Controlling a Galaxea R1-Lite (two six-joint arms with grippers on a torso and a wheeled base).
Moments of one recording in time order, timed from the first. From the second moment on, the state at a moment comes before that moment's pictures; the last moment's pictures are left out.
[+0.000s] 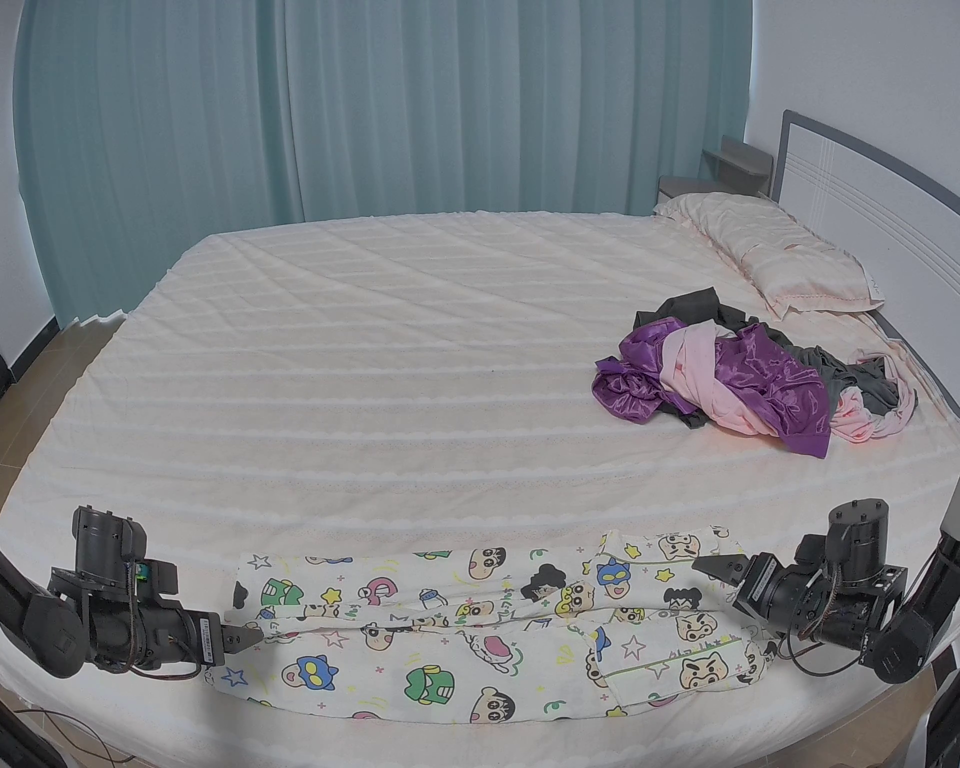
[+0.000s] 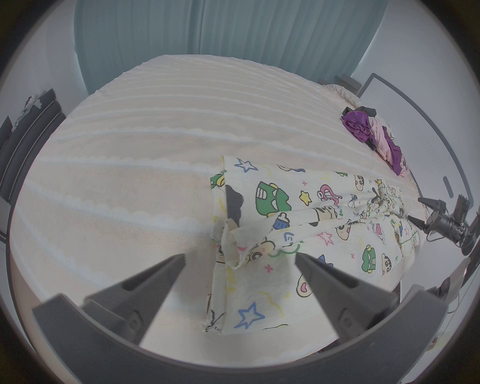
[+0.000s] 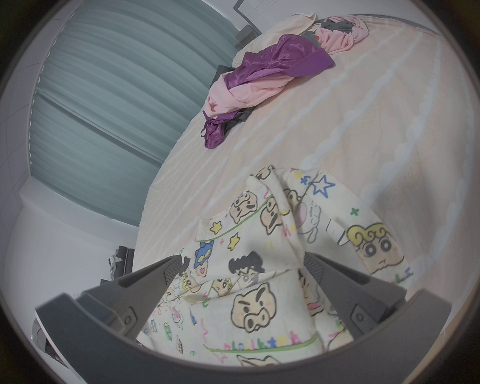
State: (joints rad) left arm -0.04 1.64 -0.24 -0.49 -0.14 -0.14; right arm 0.31 1.88 -0.13 -1.18 0.08 0.89
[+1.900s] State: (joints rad) left arm -0.03 1.73 -0.44 -0.53 -0.27 -0.48; right arm 0.20 2.06 -0.25 -1.18 0.09 0.75
